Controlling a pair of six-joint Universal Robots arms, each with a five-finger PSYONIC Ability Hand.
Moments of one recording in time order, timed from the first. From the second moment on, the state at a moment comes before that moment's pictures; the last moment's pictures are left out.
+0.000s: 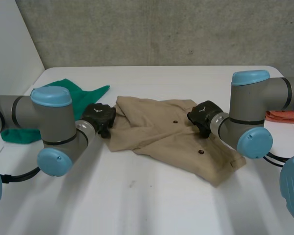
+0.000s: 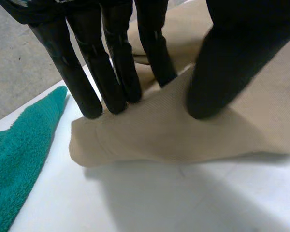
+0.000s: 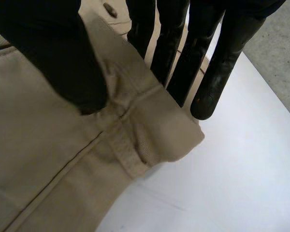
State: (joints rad) left arm 4.30 -2.35 -1.20 3.19 -1.51 3.45; right arm 1.98 -0.62 0.81 0.32 1.44 2.48; left_hand 1.02 0.99 0.99 0.99 0.81; right_hand 0.88 1.14 1.11 1.13 0.91
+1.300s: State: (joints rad) left arm 4.19 -2.25 -1.15 3.62 -1.64 3.50; right arm 2.09 -0.76 0.86 -0.03 1.70 2.51; left_hand 0.35 0.33 0.34 0.33 0.14; right_hand 0.20 0.22 0.21 0.23 0.06
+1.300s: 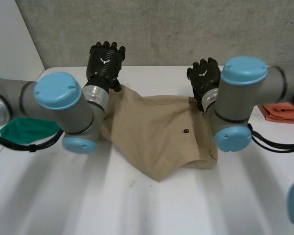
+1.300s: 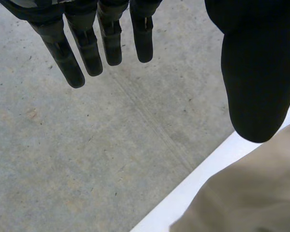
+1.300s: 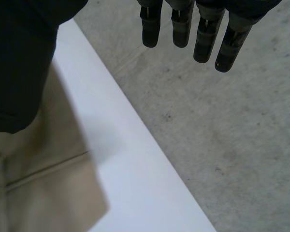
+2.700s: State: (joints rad) left arm 3.91 -2.22 -1.45 3.27 -1.68 2.92; right arm 1.94 -1.10 1.70 -0.12 1.36 2.93; left_hand 0.45 0.43 0.43 0.41 0.24; right_hand 0.97 1.18 1.18 1.19 0.97
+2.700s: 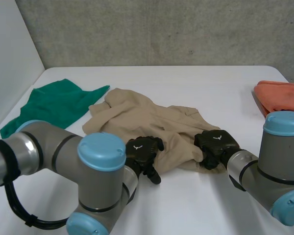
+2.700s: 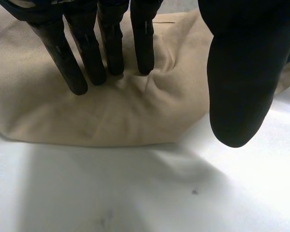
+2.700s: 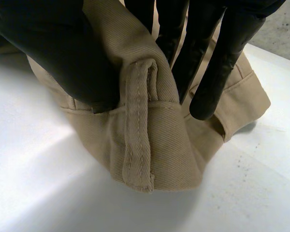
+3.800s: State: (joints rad) left arm 4.01 -1.66 -1.18 3.31 -1.60 3.84; right arm 2.04 -1.29 0.76 0.47 1.41 2.59; left_hand 1.09 1.20 1.19 1.20 0.95; right_hand 0.99 1.18 1.18 1.19 1.00
